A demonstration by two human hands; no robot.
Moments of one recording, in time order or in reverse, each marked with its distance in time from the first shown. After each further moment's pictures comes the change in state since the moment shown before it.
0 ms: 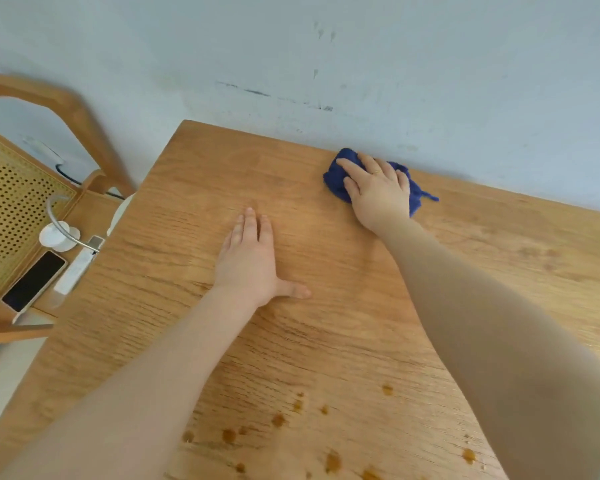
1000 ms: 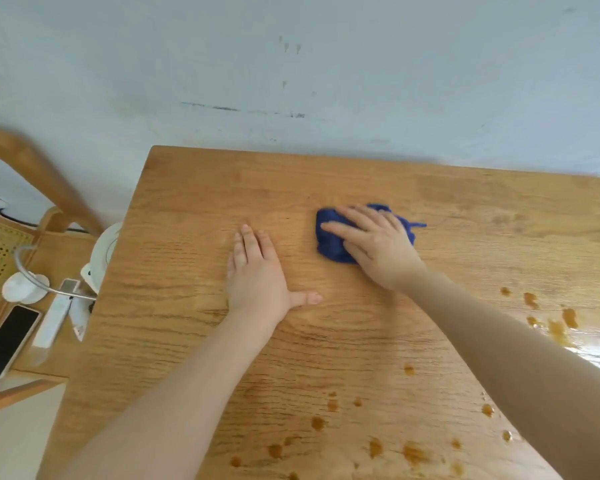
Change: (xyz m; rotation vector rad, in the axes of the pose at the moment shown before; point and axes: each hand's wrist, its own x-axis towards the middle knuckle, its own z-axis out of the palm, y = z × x) left_hand 0.003 -0.003 -0.002 0.018 -0.008 0.061; right_hand -0.086 0.005 0.001 0.036 -0.019 -0.214
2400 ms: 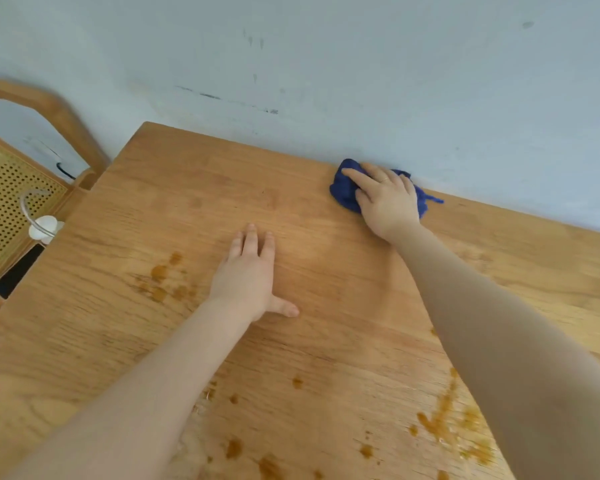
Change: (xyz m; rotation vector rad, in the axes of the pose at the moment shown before) left_hand -0.016 0.096 0.009 0.034 -0.144 -0.083; right_hand 0.045 0.113 -0.031 0.003 0.062 0.089
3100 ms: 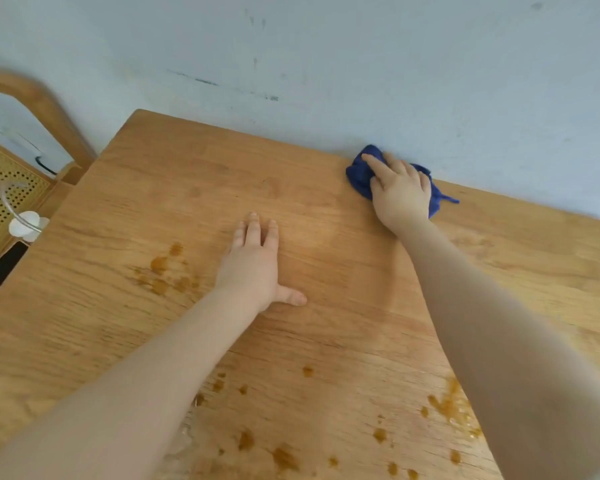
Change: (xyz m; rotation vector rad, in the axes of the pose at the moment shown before) left_hand 0.002 -0.004 0.007 -0.039 0.037 0.027; right_hand -0.009 0.003 0.003 0.002 0.053 0.211
